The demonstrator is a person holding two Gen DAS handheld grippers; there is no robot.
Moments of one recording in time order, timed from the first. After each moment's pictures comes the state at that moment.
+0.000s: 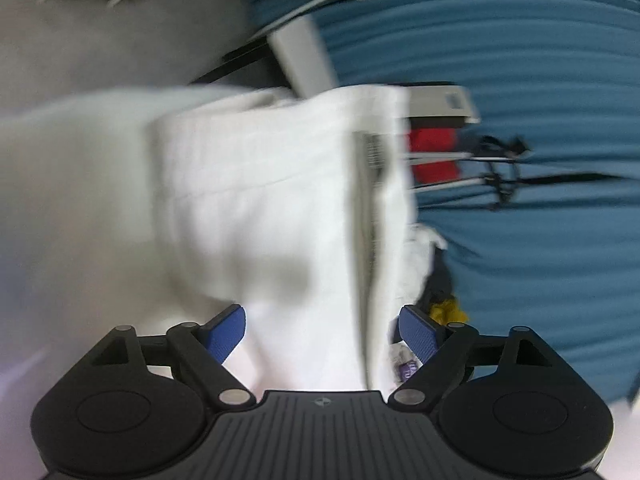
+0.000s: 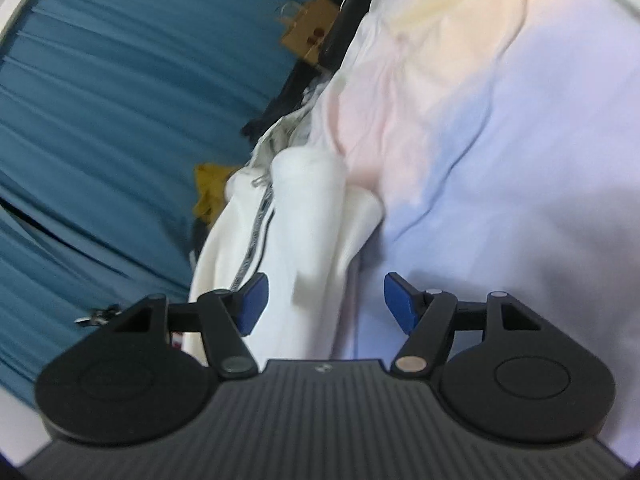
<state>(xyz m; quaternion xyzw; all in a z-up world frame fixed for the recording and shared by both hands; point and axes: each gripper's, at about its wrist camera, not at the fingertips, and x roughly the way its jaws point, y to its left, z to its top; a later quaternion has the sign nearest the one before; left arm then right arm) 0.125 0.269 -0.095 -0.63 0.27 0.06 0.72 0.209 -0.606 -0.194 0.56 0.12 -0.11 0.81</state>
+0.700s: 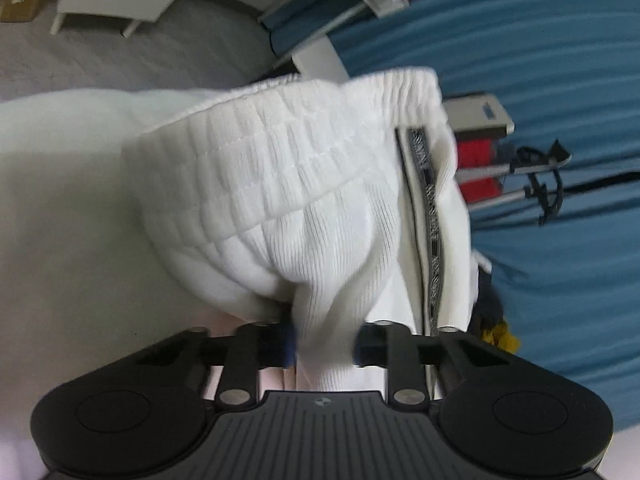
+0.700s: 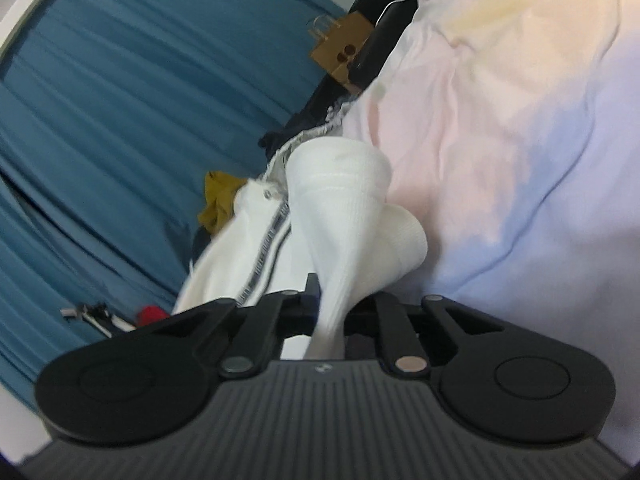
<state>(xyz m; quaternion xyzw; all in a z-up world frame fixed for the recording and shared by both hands) 0.209 0.265 -0.107 -0.57 0.24 0.13 0.77 0.270 -0.589 -0.197 0.50 0.09 -0.13 0.85</state>
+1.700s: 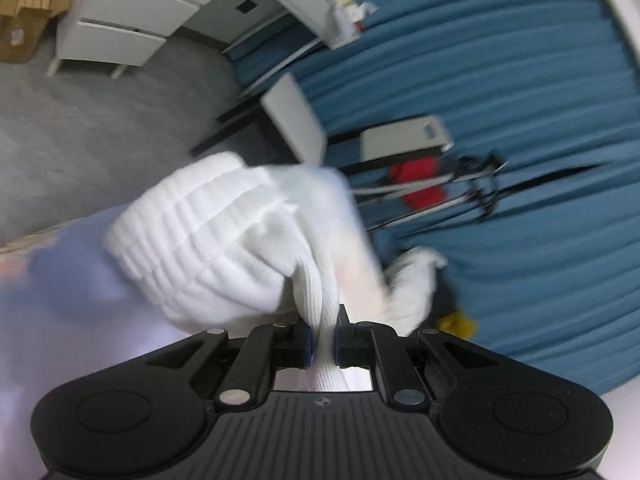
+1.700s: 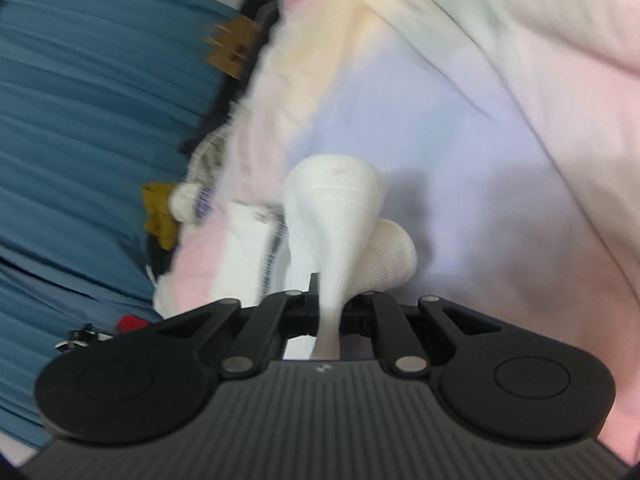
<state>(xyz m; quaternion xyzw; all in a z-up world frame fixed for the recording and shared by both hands) -0.012 0.298 -0.058 -0.53 0.24 0.09 0.81 0.073 -0.604 -0.204 0.59 0.18 -0.20 0.76</state>
